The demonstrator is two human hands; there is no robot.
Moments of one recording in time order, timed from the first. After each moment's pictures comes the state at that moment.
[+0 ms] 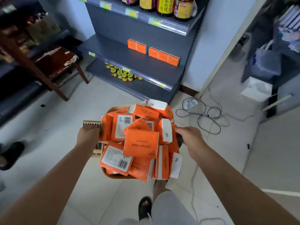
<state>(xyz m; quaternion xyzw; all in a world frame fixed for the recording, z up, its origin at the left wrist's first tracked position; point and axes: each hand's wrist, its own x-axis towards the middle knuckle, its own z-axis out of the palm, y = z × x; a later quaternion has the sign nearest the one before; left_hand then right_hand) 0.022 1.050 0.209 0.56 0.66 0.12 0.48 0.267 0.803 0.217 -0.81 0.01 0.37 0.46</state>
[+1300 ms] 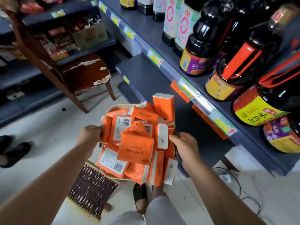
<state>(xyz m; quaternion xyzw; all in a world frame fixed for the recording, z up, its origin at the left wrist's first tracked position) 0.262 1.499 0.171 0.43 0.76 0.18 0.45 0.557 1.344 0.207 -0.77 -0.16 0.46 0.41</state>
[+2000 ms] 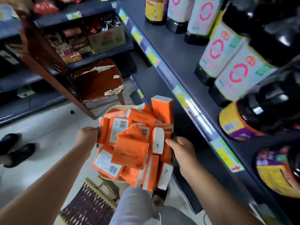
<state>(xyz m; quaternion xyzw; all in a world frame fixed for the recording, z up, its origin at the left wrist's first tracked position) 0.267 1.702 0.126 0.38 0.81 0.20 0.39 0.578 1.581 0.163 -0.72 -0.21 0.53 0.39</state>
